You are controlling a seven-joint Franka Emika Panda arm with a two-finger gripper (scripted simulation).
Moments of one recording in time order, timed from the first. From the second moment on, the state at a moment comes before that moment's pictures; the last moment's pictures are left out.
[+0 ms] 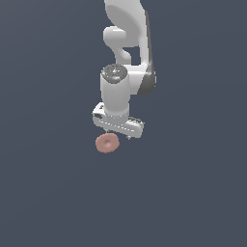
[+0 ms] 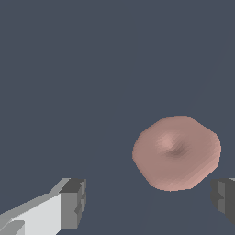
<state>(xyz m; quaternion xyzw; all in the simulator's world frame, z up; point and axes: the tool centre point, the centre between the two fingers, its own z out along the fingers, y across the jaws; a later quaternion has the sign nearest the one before) -0.003 -0.024 0.147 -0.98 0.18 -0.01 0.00</state>
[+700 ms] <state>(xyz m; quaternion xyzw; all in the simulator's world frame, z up) -0.017 -0.055 0.107 -0.92 0.40 0.00 0.00</state>
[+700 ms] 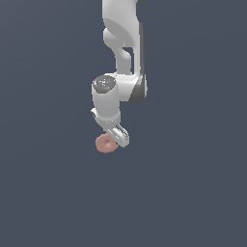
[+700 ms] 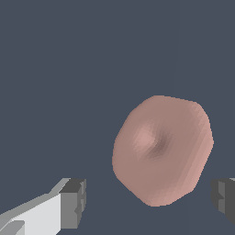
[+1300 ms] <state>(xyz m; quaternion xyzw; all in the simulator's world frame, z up) -0.029 -0.078 0.083 -0.84 0.54 0.00 0.00</state>
